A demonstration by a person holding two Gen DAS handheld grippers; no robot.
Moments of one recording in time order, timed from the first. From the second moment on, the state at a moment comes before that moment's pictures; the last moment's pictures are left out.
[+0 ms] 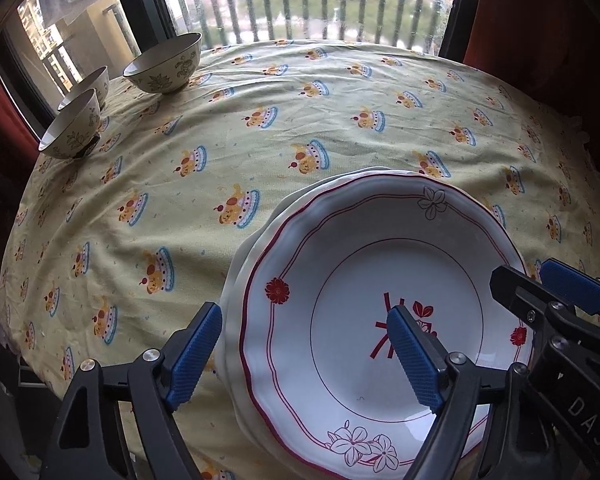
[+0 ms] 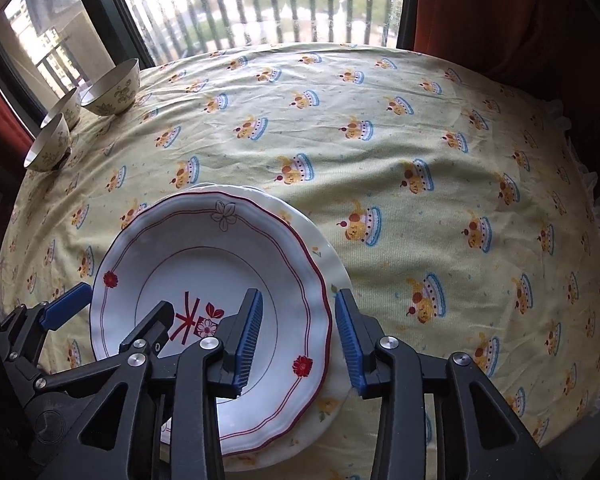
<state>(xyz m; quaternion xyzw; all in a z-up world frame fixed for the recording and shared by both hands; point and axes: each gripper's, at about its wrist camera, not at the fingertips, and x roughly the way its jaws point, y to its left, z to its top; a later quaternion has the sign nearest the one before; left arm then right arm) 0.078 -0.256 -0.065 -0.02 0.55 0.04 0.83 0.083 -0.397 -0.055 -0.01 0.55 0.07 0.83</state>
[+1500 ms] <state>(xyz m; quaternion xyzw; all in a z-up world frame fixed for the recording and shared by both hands) 0.150 0.023 -0.035 0.01 0.52 -0.01 0.85 0.144 -0.103 -0.028 0.05 0.52 0.00 0.85</state>
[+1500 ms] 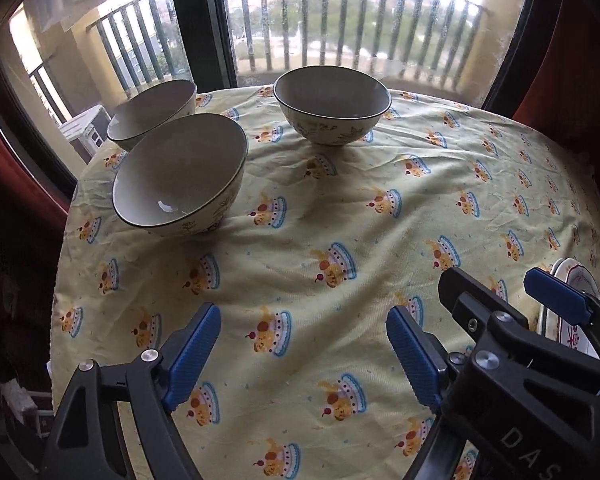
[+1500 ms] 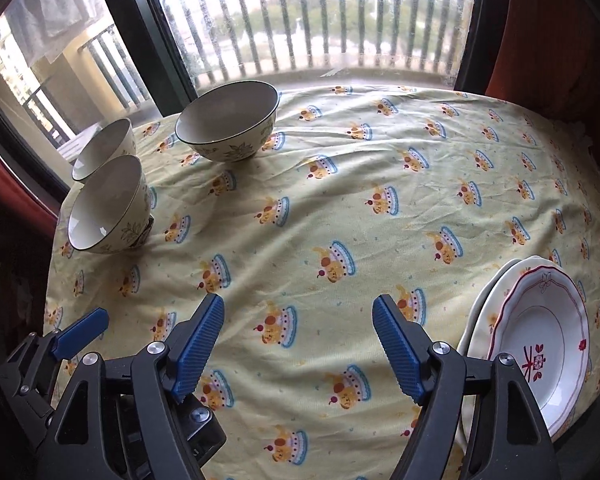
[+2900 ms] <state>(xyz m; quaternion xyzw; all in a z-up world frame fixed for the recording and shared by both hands) 0.276 0.162 -0.069 -0.01 0.50 0.05 0.86 0.286 0.051 -0.063 0.05 0.50 0.01 0.87</state>
